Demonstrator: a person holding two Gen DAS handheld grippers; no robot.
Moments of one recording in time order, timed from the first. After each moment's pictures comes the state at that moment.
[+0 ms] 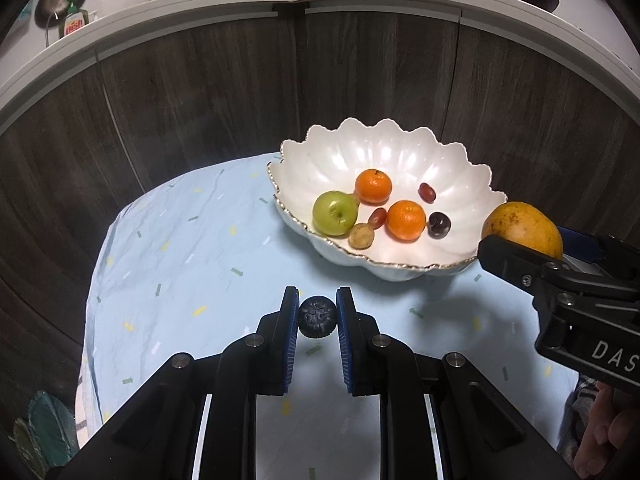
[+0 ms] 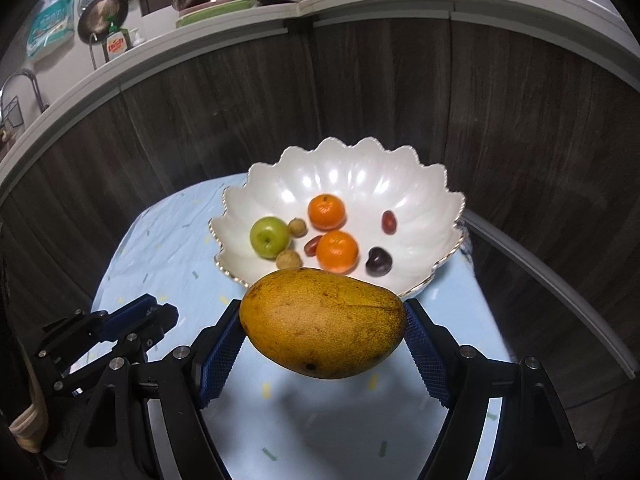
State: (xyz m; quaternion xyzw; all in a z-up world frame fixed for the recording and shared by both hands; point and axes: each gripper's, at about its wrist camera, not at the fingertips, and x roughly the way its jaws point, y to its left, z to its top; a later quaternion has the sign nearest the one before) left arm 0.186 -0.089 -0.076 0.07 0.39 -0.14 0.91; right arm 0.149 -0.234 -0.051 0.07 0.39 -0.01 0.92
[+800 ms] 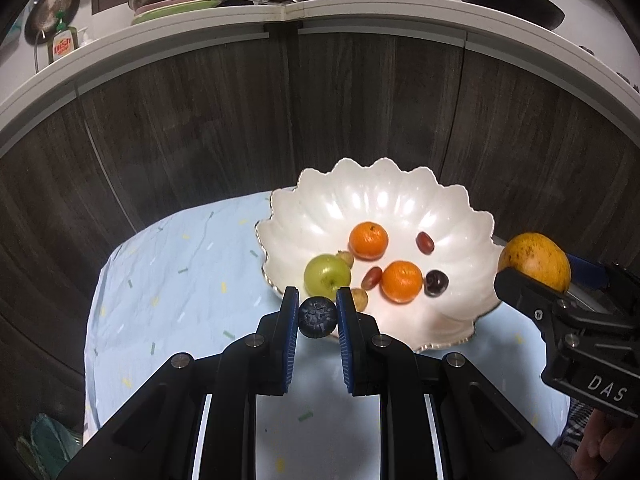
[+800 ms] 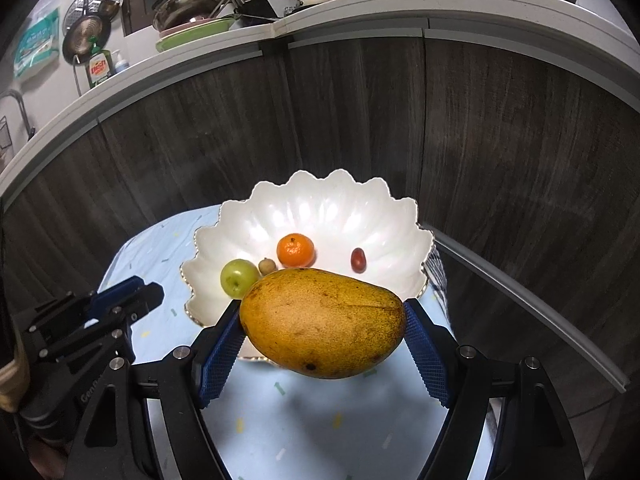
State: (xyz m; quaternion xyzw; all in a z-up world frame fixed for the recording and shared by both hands) left arm 0.233 -0.110 -0.046 0.07 0.37 -0.14 0.91; right arm 0.176 -0.265 -0.035 0.07 0.37 -0.03 0.93
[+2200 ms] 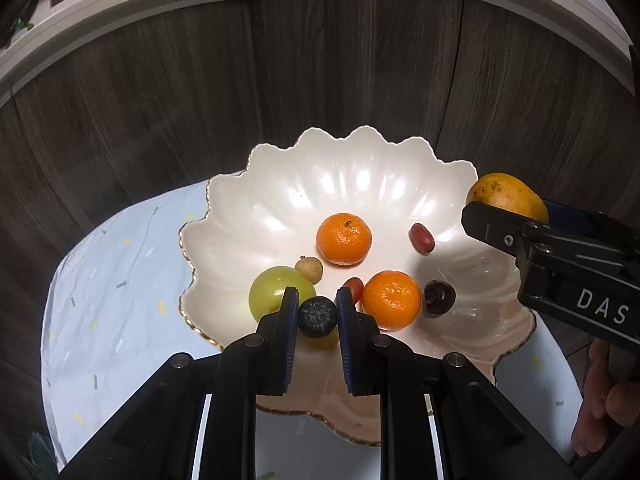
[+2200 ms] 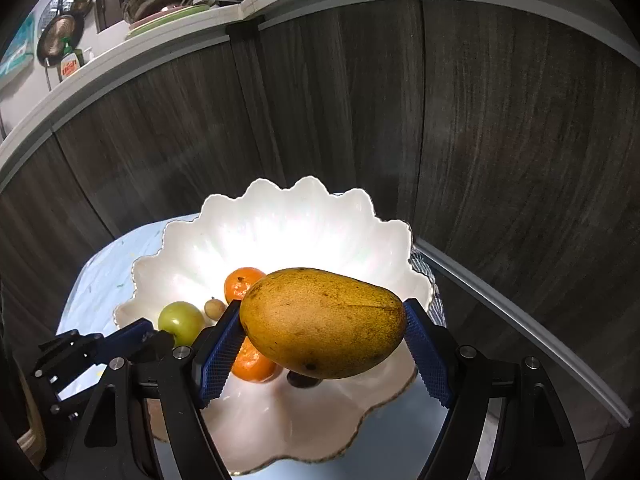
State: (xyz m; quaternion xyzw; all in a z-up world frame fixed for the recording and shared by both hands) left arm 0.288 -0.156 -0.097 0.08 0.42 -0.17 0.89; right arm 0.259 -0.303 -0.067 0.08 0.39 -0.03 0.92
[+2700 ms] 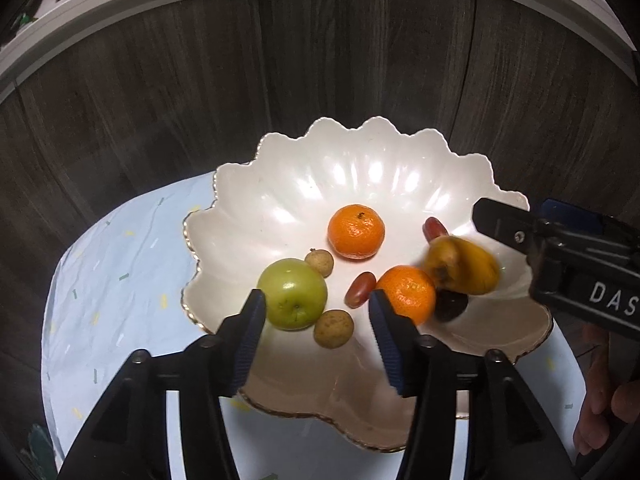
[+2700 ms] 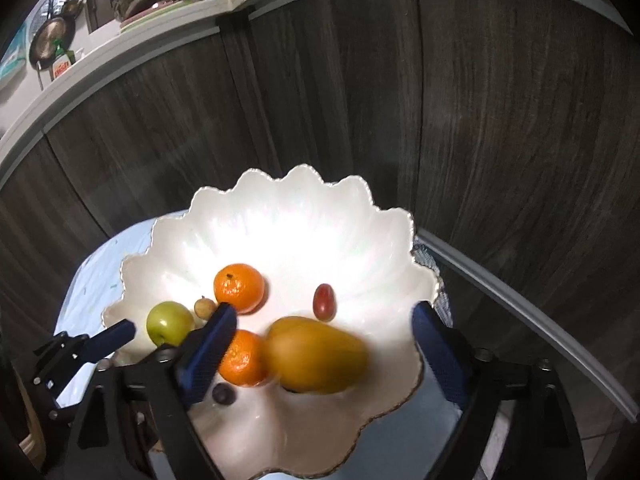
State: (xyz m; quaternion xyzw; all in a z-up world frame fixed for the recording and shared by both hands) left arm 0.291 -0.153 -0.105 0.09 0.42 -0.15 0.89; right arm 0.264 -0.309 -0.075 0.09 0.39 -0.04 0.92
